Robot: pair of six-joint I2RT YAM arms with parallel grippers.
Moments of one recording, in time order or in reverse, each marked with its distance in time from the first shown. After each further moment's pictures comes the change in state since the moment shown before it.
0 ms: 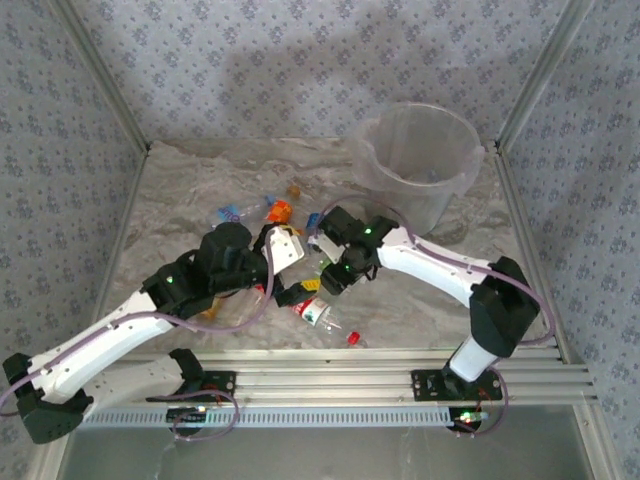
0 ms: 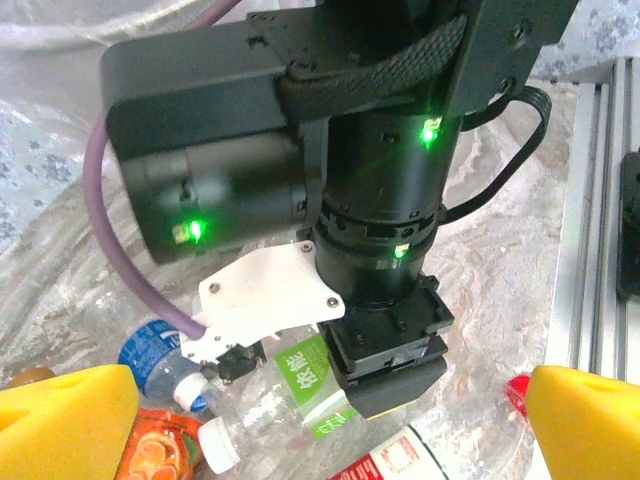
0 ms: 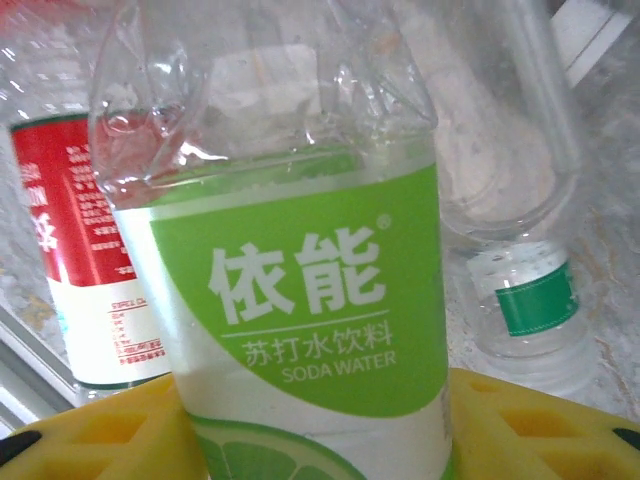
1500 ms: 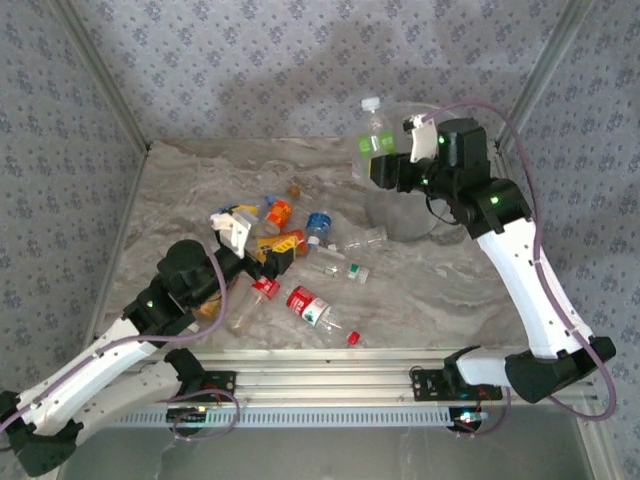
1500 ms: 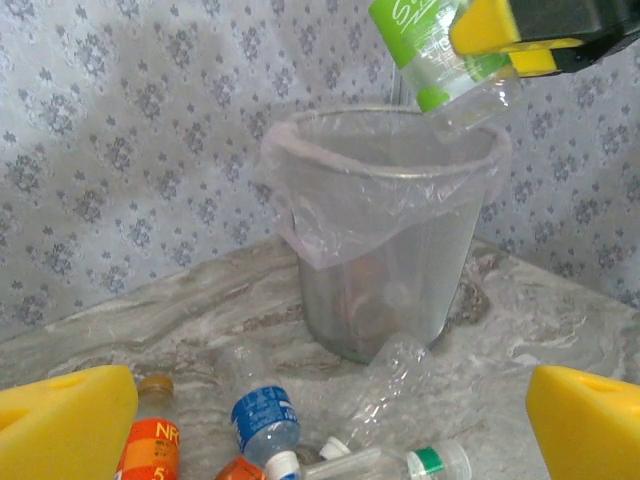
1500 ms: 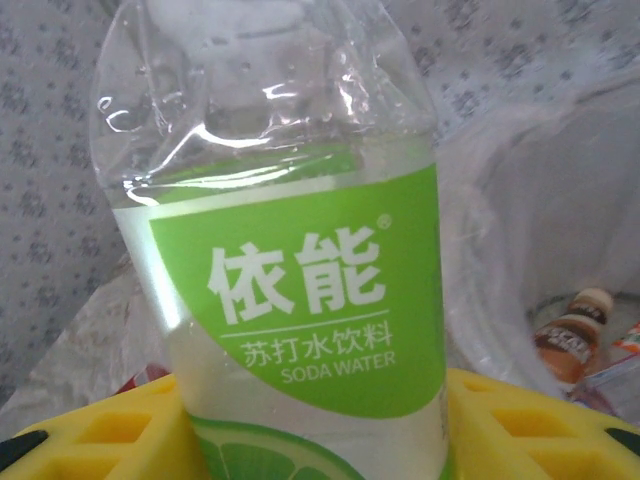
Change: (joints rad) left arm 0.107 -0.225 -0.230 0.393 -0.230 -0.281; right arm -0.441 -0.302 0.378 0.148 -0.154 0.193
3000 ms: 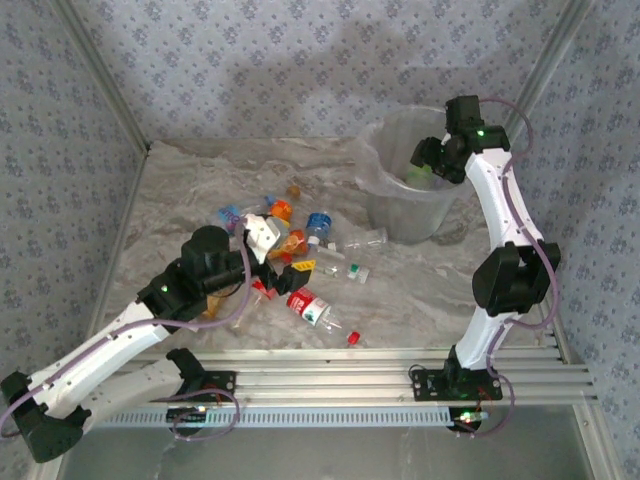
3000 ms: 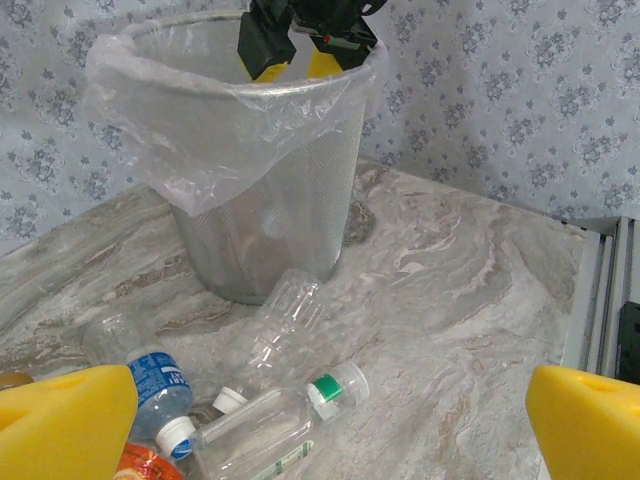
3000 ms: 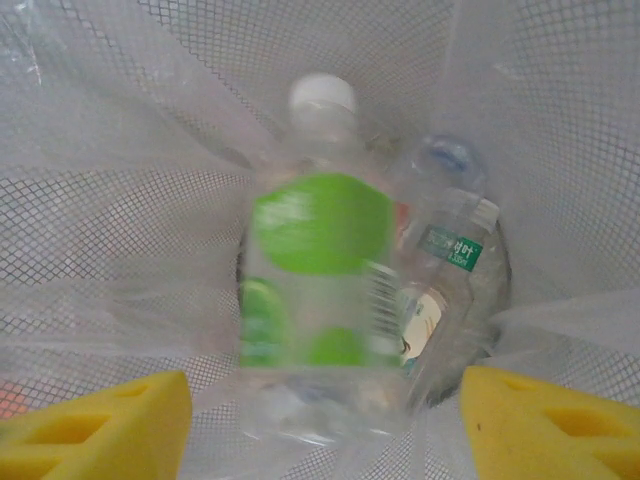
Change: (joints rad) left arm 0.001 0.143 0.082 -0.128 0.292 0.050; right arm -0.304 0.496 0.256 -0.300 0.198 0.238
